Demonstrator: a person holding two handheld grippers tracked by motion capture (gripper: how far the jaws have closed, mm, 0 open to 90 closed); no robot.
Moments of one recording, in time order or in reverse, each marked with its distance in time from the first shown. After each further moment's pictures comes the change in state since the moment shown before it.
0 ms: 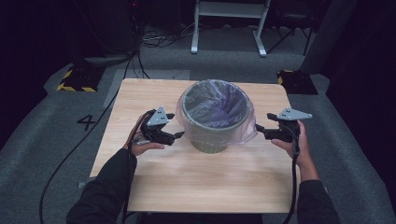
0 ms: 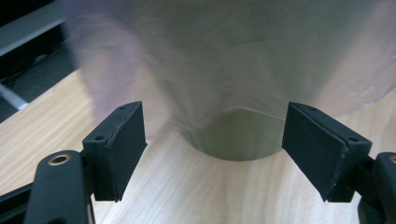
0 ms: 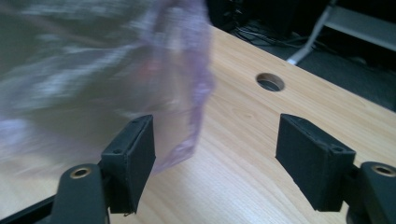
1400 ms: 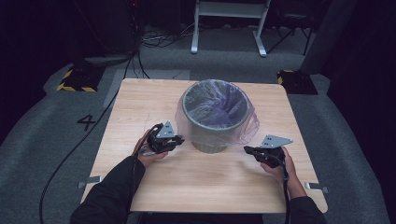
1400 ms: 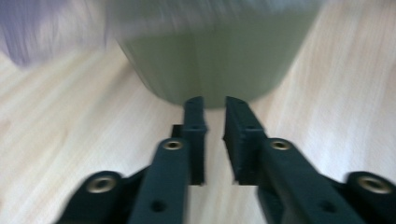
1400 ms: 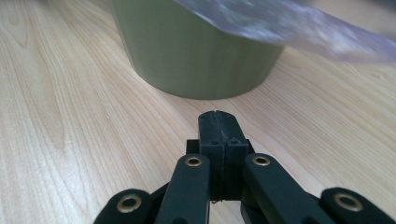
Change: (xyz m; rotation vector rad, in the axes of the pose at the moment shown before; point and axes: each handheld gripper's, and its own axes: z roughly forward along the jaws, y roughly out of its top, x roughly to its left) left arm -0.021 -0.046 0.023 0.127 -0.059 -0.020; right arm 0.067 -0.052 0.010 0.074 0.194 -0.063
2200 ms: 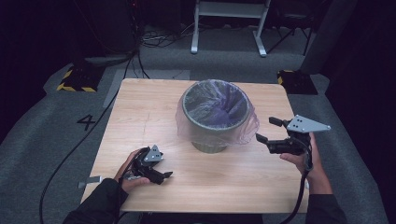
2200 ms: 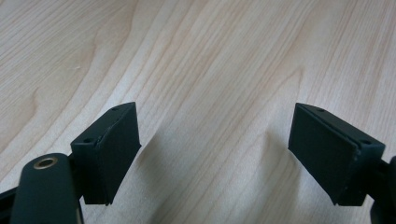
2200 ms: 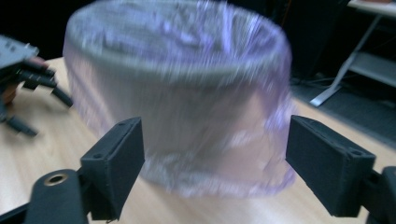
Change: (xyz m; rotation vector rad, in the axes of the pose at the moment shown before) left arm -0.043 -0.054 -0.030 0.154 0.010 -0.073; right arm -0.004 0.083 -0.085 -0.218 -0.114 0.008
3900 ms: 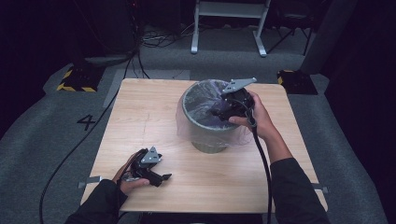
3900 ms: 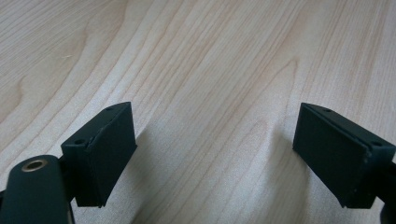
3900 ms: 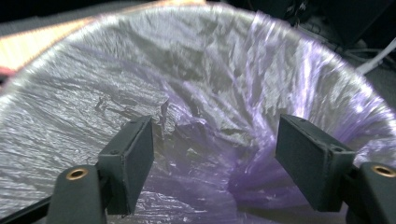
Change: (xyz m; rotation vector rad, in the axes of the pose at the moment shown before) left arm 0.003 -0.009 0.001 -0.026 -0.044 -0.015; right arm 0.022 0.098 0.148 0.301 0.089 -0.102
